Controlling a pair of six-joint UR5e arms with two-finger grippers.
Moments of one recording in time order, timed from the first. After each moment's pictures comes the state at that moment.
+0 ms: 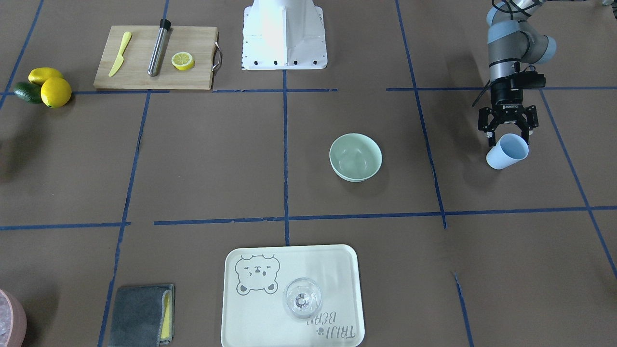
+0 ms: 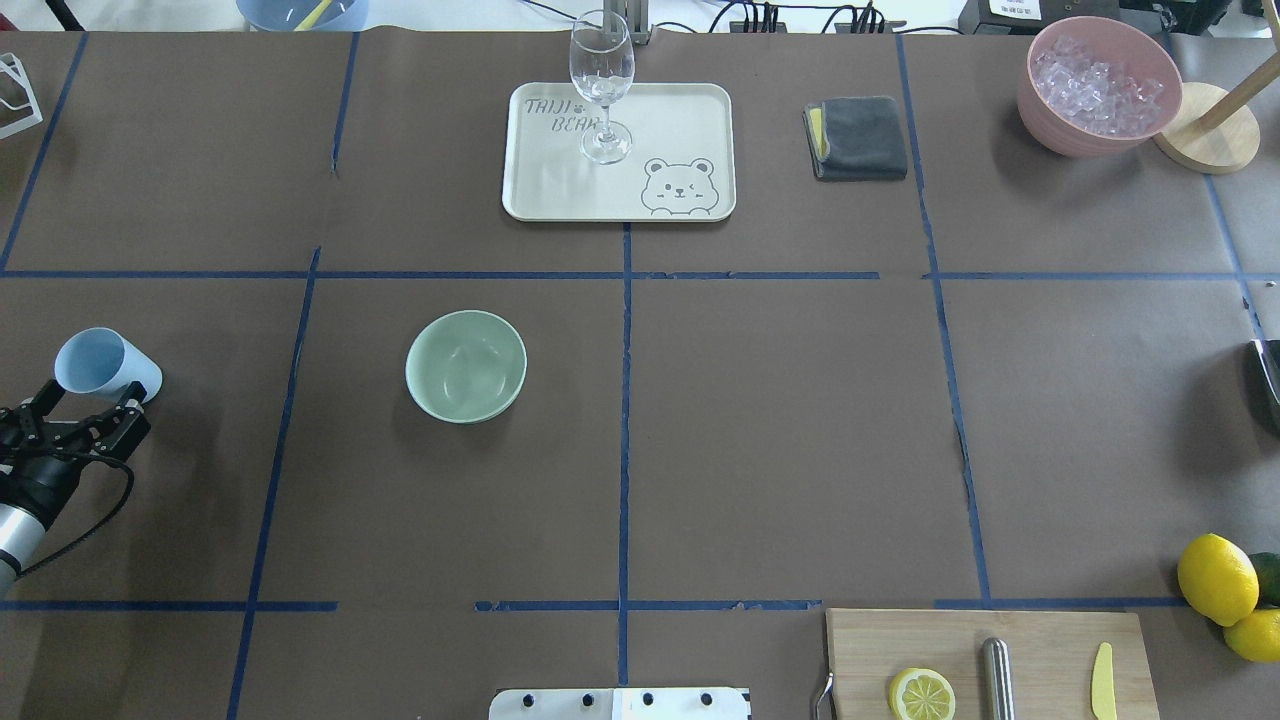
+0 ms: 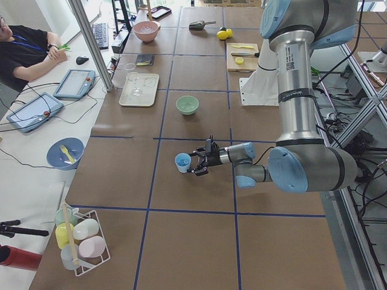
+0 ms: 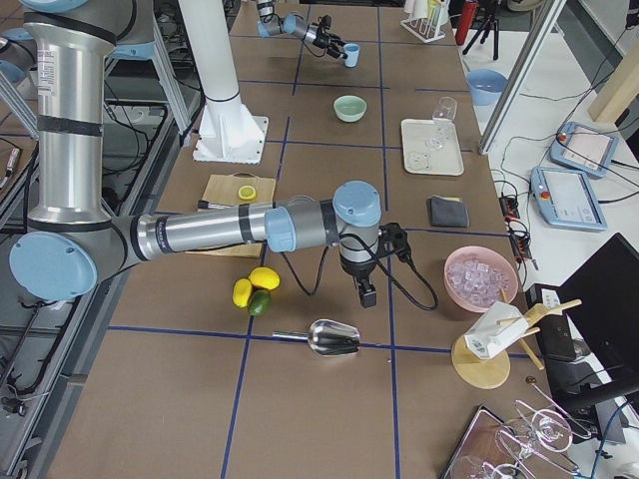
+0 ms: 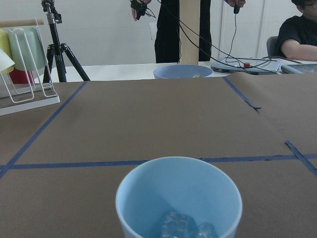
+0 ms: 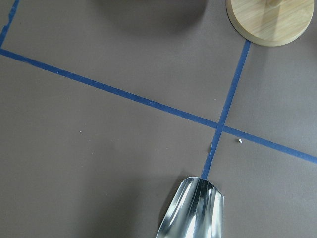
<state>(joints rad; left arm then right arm) -0.26 -1.32 -1.49 -2.93 -0.61 -1.26 1.51 -1.66 1.83 -1.54 2.33 -0.13</state>
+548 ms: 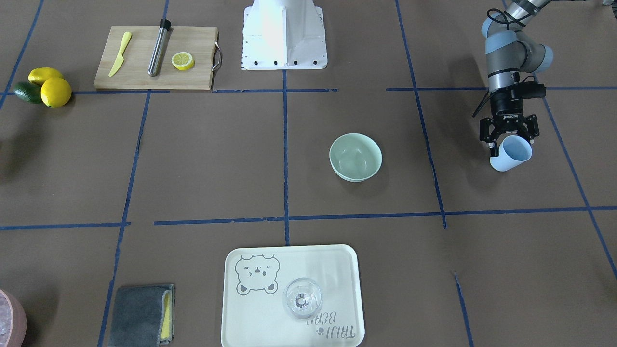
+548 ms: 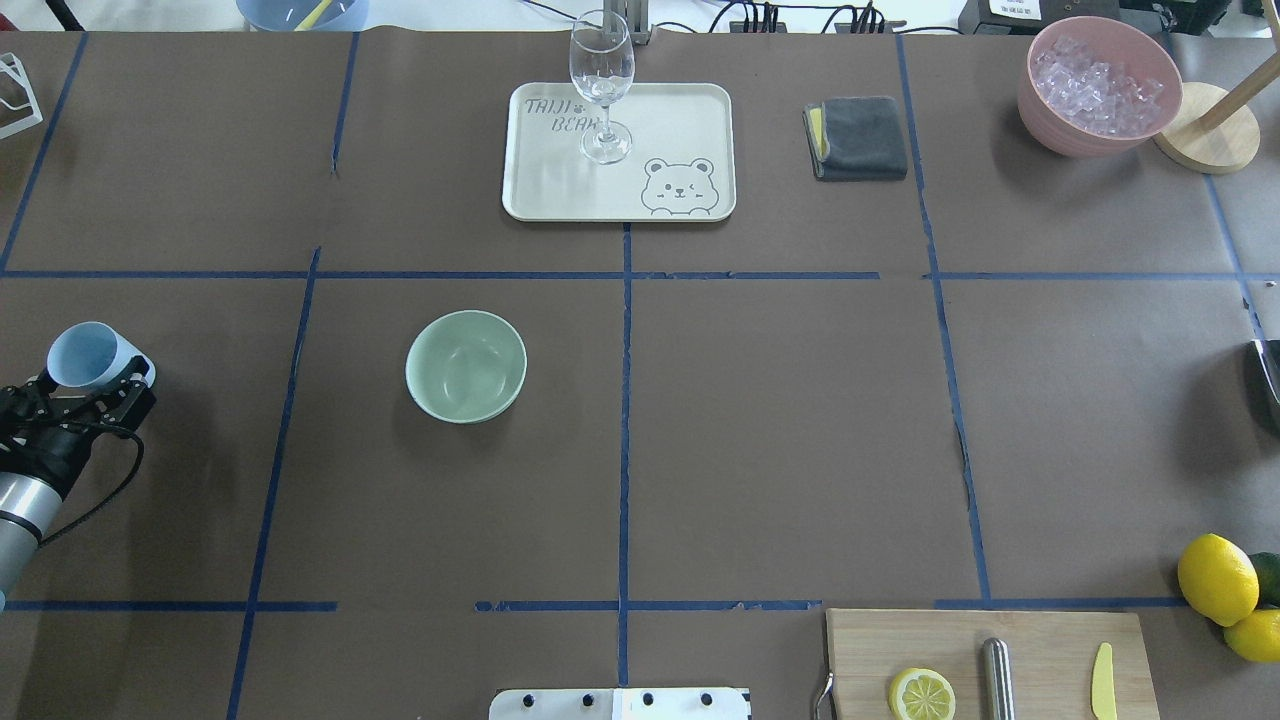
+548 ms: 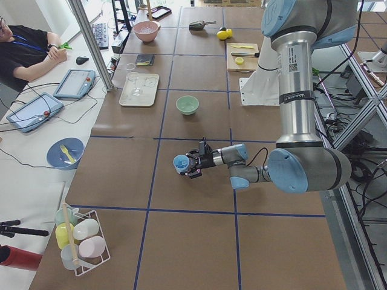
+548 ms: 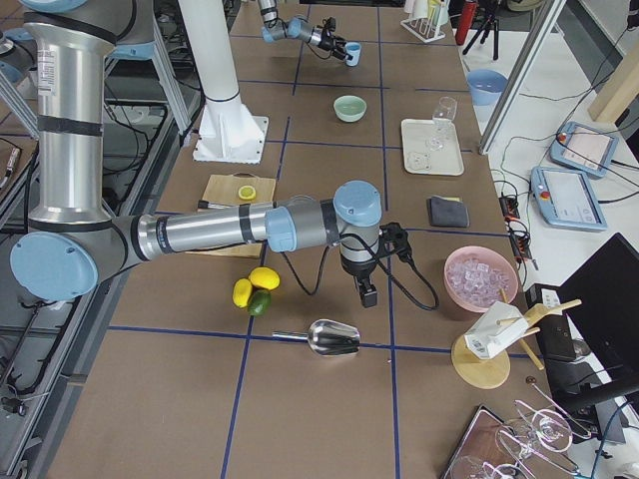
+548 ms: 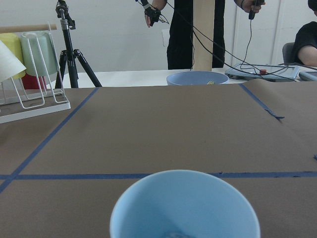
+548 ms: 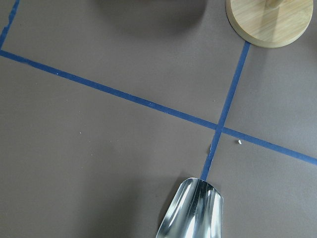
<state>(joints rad) -0.32 -1.38 -1.44 -2.93 -0.63 -1.26 1.51 -1.65 1.83 -1.54 2.33 -0.13</state>
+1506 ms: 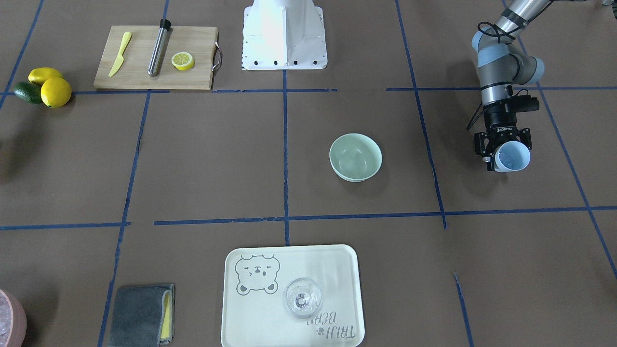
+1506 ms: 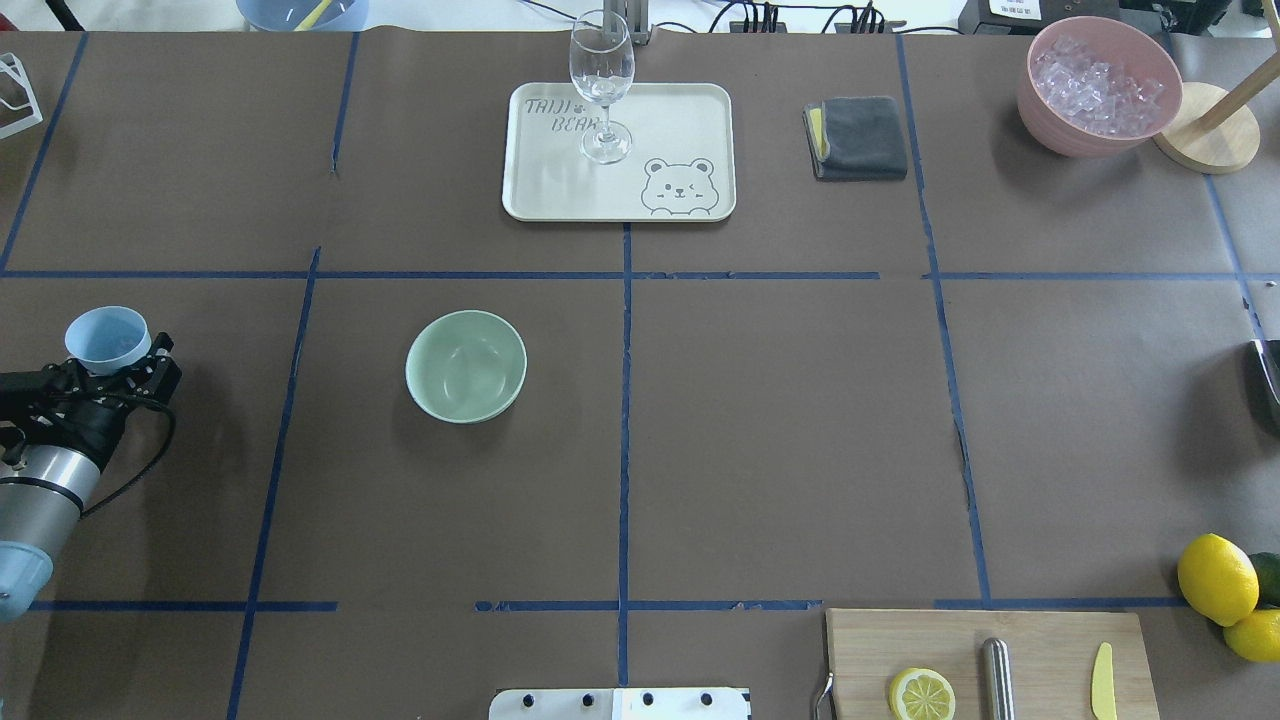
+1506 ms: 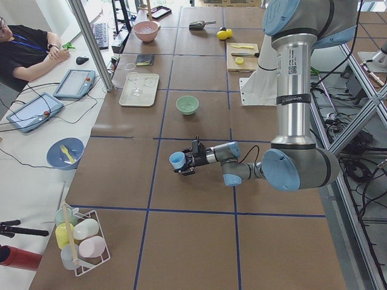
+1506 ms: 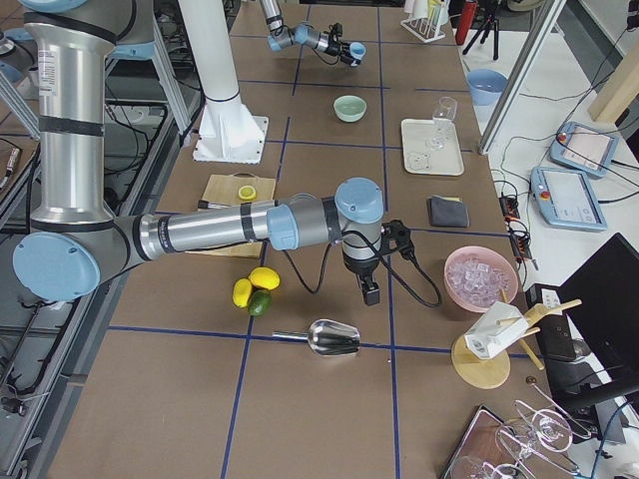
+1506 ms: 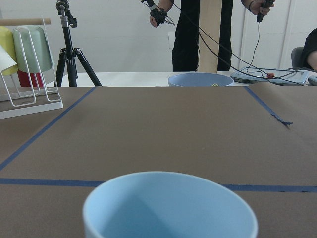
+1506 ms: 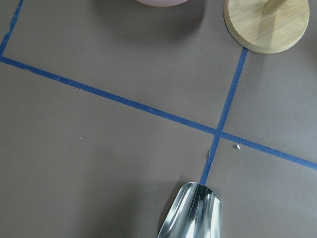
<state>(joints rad) -0.36 -1.47 -1.38 -2.92 -0.66 -1.26 1.51 -1.64 1.84 -1.54 2.33 -0.12</state>
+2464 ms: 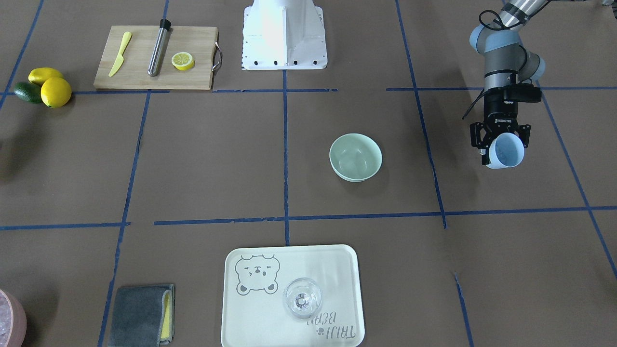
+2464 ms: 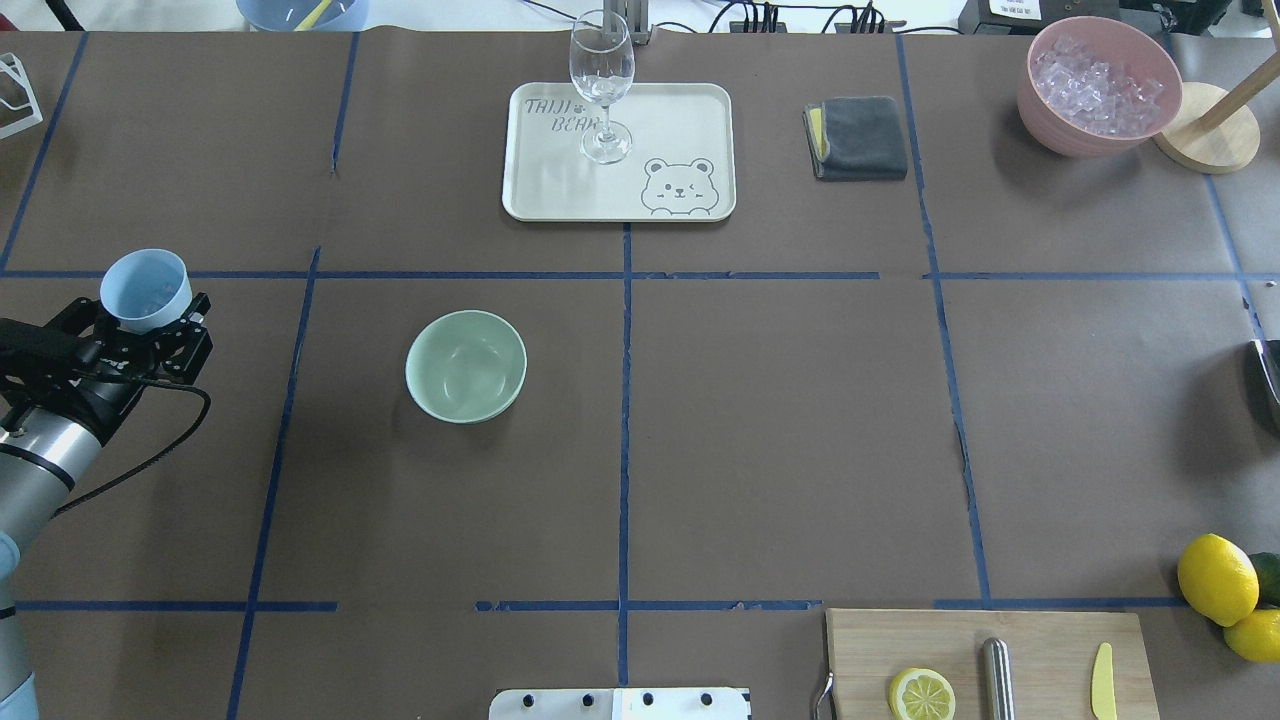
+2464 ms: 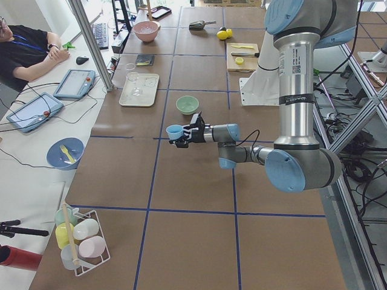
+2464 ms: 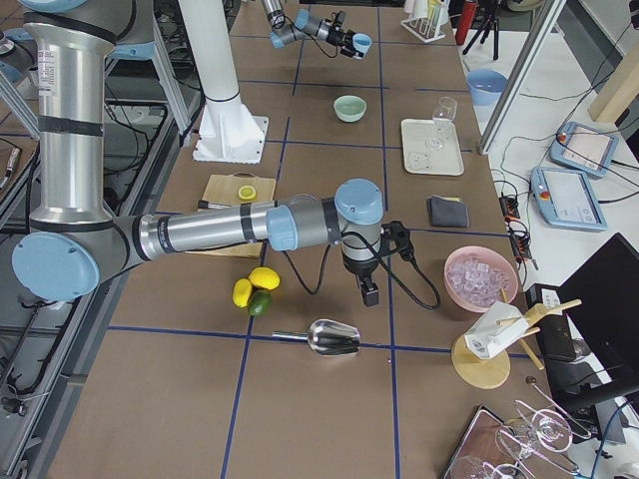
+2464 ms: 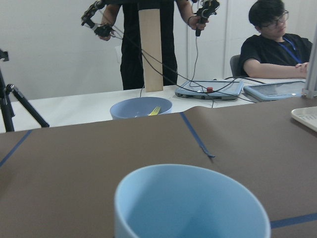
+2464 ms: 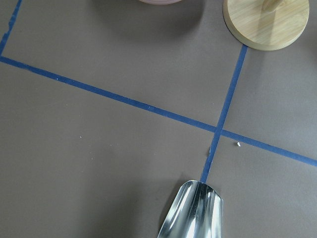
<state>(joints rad) -0.42 -1.47 -1.61 -3.05 -0.78 -0.68 1.51 -1.65 1.83 -1.54 2.34 -0.12</state>
